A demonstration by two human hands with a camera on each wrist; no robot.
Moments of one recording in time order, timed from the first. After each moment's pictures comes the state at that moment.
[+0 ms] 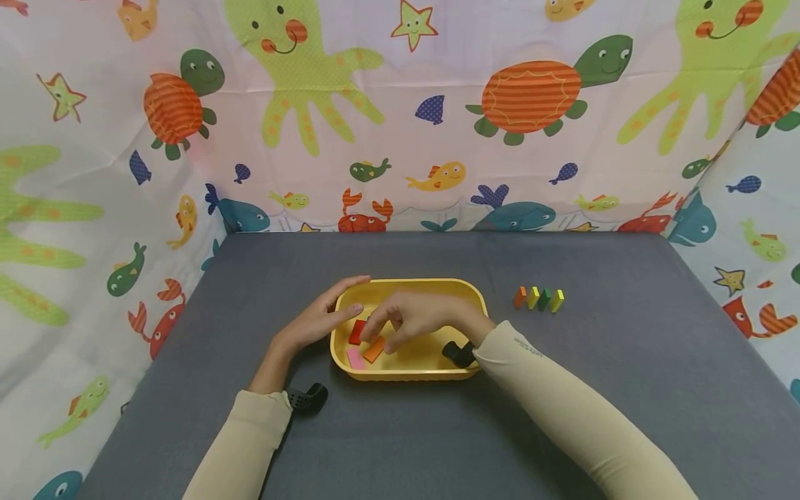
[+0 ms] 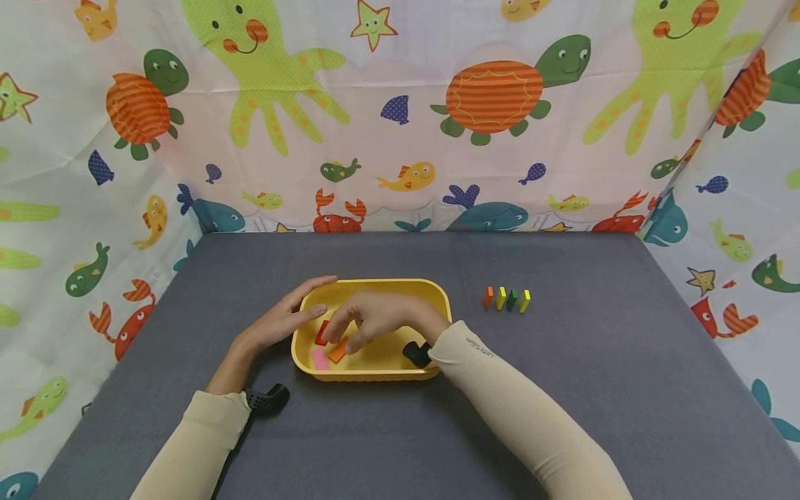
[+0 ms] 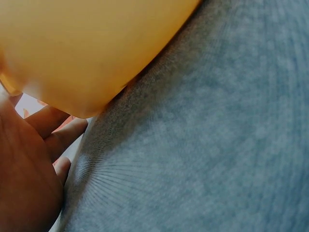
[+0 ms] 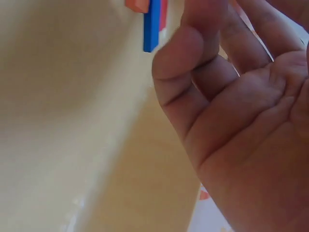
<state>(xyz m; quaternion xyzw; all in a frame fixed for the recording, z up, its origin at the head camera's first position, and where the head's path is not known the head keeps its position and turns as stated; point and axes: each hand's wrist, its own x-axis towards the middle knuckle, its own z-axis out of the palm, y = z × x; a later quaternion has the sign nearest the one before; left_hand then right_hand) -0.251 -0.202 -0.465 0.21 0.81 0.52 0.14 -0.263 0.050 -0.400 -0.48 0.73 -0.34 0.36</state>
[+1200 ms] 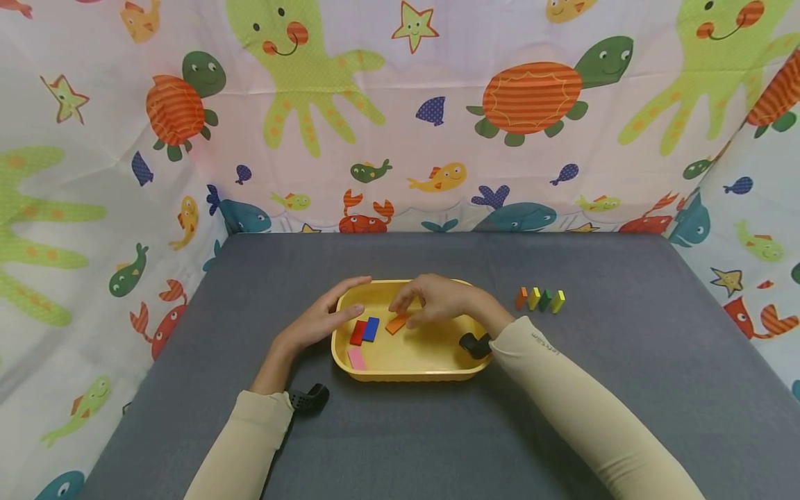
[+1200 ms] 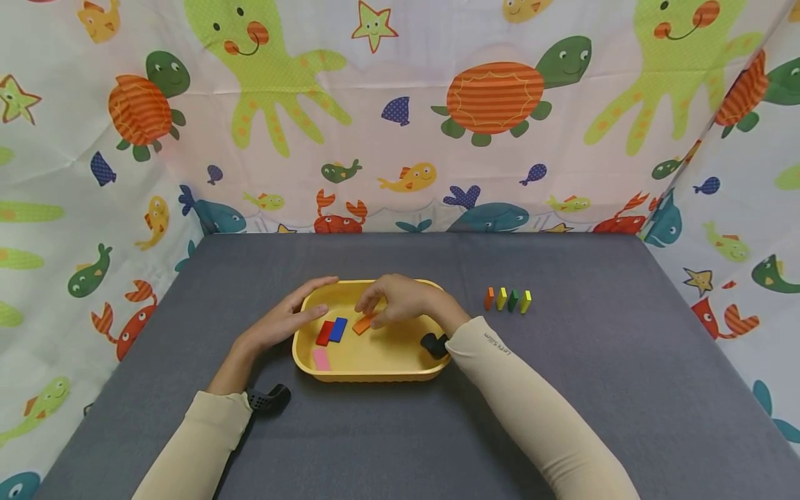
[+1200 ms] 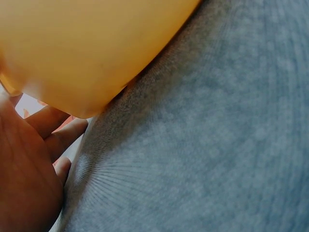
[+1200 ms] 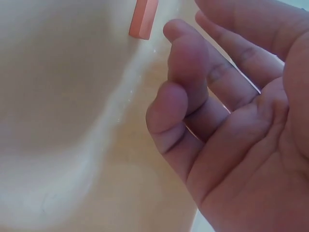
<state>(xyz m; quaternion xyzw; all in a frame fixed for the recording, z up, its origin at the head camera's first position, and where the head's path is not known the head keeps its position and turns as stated) -0.252 -0.201 -0.465 0.19 0.82 0.51 0.15 -0.282 0.082 -0.401 -0.40 0.83 -0.29 0.25</state>
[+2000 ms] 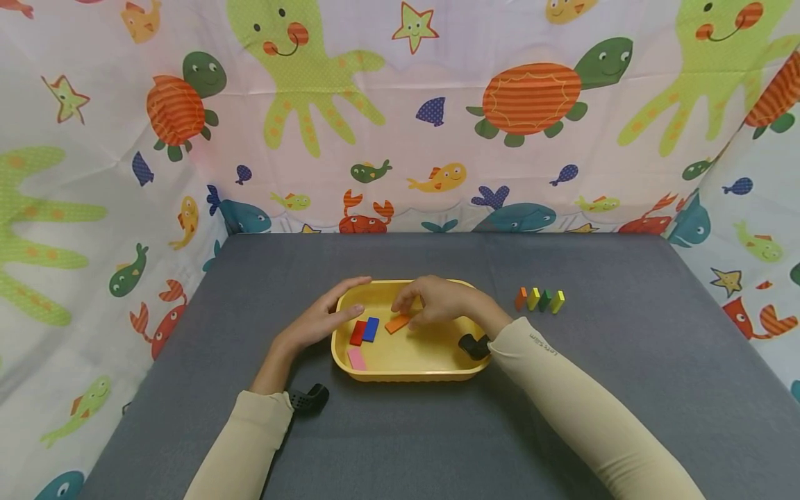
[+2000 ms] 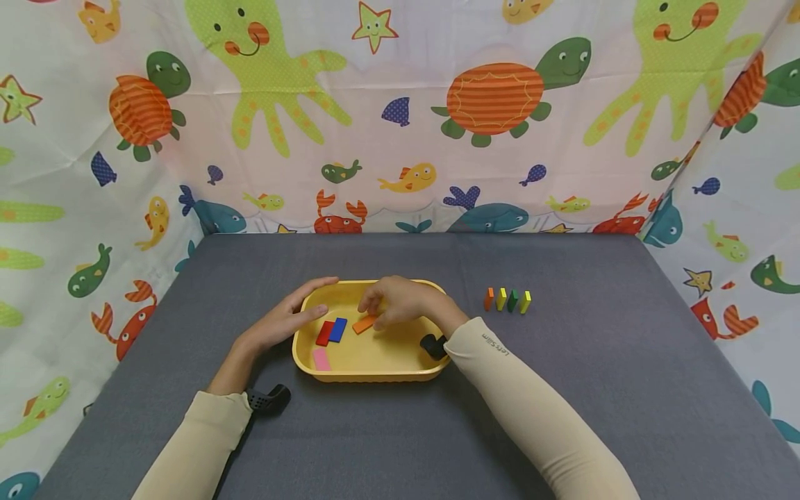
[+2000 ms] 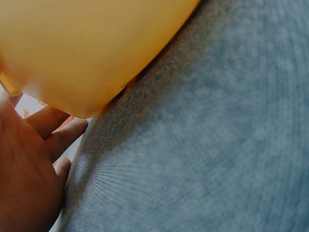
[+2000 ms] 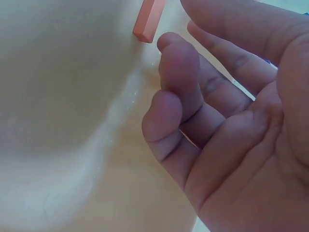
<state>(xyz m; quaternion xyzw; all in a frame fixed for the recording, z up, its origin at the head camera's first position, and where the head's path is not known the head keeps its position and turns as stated) -0.252 -0.200 -0.465 0.19 0.82 0.51 0.15 -0.278 0.079 -0.398 -0.37 0.85 -0.26 0.25</state>
